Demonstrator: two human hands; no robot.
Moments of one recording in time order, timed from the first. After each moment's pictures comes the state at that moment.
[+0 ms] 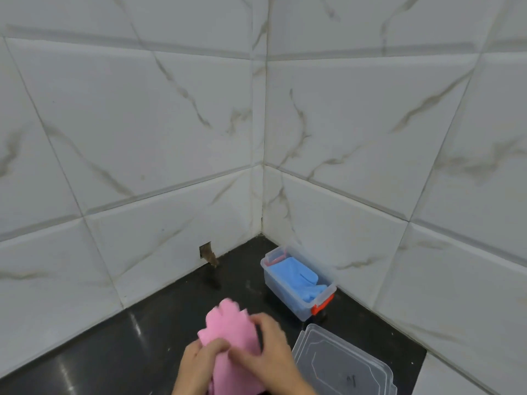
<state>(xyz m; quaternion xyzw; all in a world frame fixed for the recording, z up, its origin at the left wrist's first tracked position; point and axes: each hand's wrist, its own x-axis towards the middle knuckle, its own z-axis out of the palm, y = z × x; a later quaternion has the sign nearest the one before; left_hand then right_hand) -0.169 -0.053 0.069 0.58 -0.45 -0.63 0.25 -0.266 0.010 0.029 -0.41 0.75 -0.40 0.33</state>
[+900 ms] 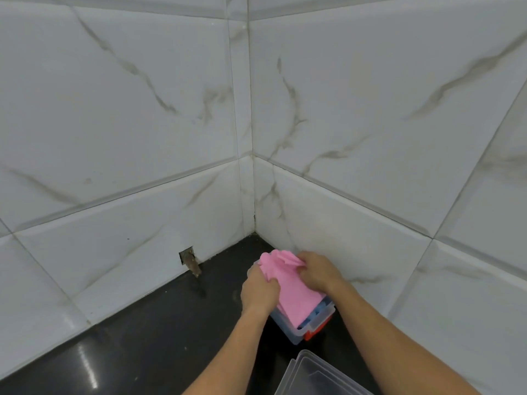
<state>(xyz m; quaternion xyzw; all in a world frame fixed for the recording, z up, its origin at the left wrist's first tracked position) -0.353 -0.138 0.053 0.53 -0.68 -0.48 0.16 -0.506 -0.092 0.061 -0.46 0.85 -0.18 0.20</state>
